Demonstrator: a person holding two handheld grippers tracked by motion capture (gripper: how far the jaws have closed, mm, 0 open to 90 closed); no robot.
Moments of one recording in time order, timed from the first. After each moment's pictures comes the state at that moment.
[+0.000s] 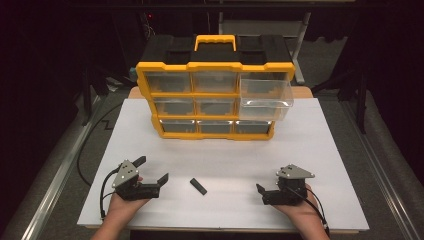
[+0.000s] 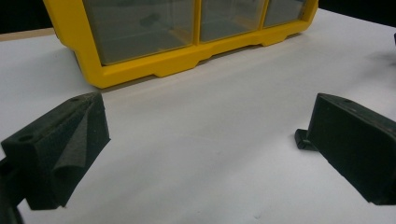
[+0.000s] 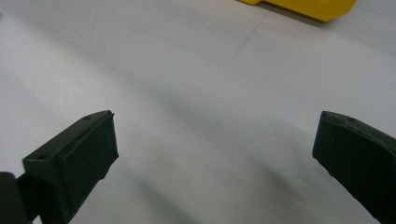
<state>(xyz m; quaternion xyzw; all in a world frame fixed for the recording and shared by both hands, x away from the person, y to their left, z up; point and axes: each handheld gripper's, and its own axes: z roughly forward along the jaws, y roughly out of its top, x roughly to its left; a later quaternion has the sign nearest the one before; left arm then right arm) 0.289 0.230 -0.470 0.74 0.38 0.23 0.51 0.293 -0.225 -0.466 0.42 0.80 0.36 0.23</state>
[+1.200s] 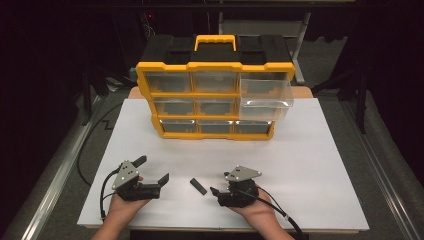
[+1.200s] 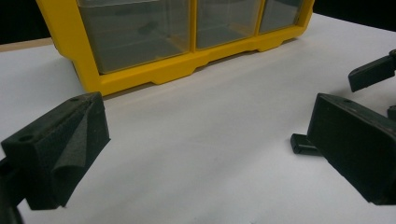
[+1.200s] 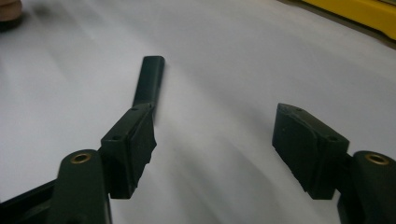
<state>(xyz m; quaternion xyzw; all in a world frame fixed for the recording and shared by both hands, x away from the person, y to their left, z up) 0.287 0.229 -0.469 0.73 0.37 0.23 0.52 0.294 -0.104 -0.466 0.32 0.84 0.41 0.14</state>
